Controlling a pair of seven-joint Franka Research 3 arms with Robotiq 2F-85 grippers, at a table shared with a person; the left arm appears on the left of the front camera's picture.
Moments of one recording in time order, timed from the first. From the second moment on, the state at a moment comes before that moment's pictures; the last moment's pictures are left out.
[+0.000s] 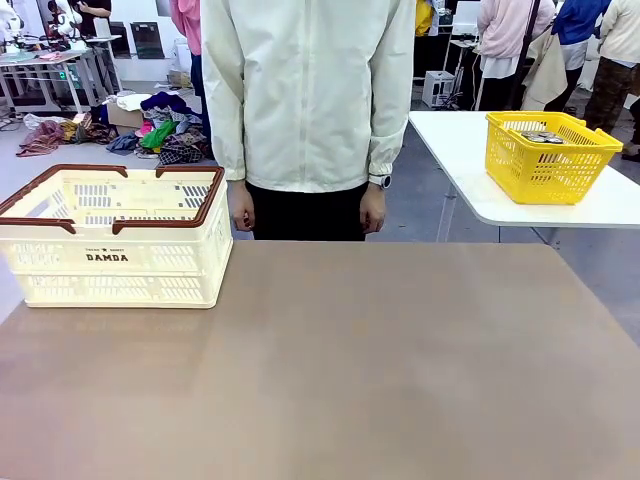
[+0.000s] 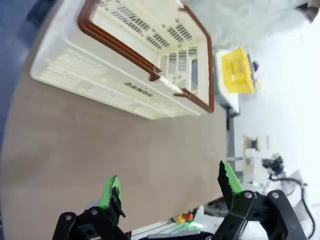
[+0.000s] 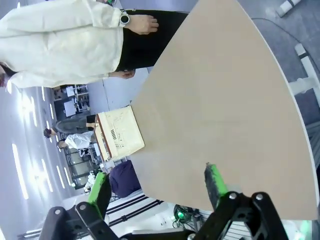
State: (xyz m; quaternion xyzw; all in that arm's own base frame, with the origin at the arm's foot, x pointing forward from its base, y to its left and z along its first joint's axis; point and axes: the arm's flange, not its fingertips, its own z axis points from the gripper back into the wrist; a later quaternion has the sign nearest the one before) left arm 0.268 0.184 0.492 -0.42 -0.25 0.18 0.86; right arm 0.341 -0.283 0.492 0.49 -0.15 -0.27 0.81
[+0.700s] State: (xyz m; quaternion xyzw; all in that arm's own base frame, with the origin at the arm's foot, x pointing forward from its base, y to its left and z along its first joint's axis) left arm 0.270 0.177 0.498 -0.41 -0.24 0.17 0.86; right arm 0.341 -0.279 0.518 0.49 -0.15 -0.25 0.82
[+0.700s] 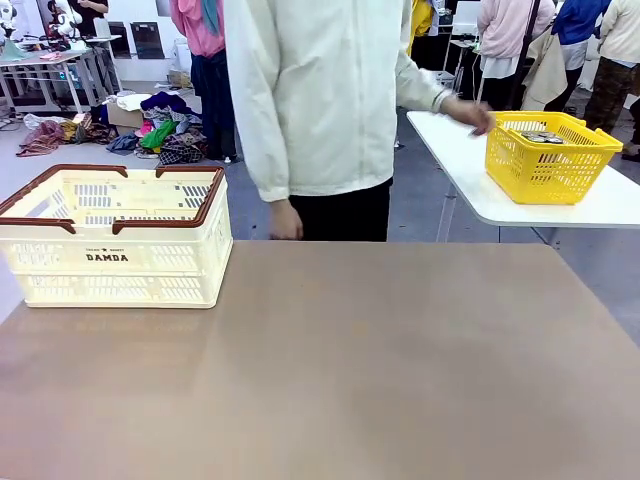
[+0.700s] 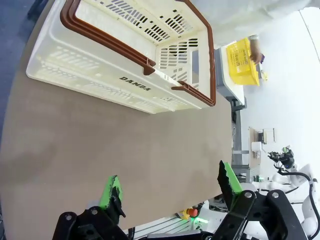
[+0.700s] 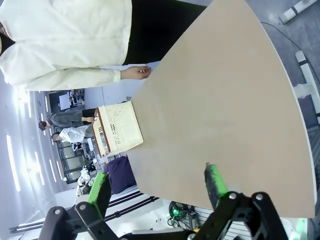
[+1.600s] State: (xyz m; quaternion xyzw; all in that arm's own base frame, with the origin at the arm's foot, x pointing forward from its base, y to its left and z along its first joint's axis) left arm 0.270 0.176 0.498 -0.41 -0.24 0.17 0.86; right arm 0.341 -0.278 0.517 0.49 -0.15 -0.25 0.82
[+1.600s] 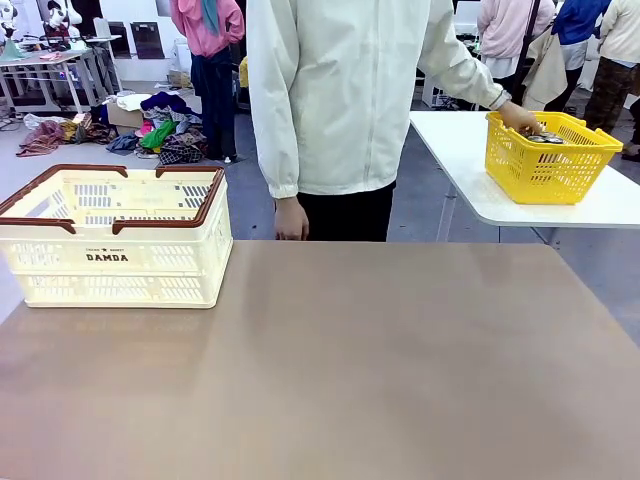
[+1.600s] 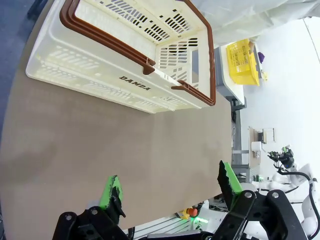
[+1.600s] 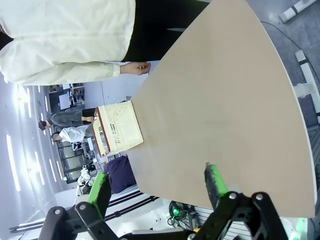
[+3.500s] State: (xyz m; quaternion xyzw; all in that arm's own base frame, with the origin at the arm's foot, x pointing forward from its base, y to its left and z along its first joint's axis) left arm 0.270 0.176 0.498 -0.41 -0.24 0.17 0.86; right arm 0.341 -0.278 0.518 0.49 -0.15 -0.25 0.82
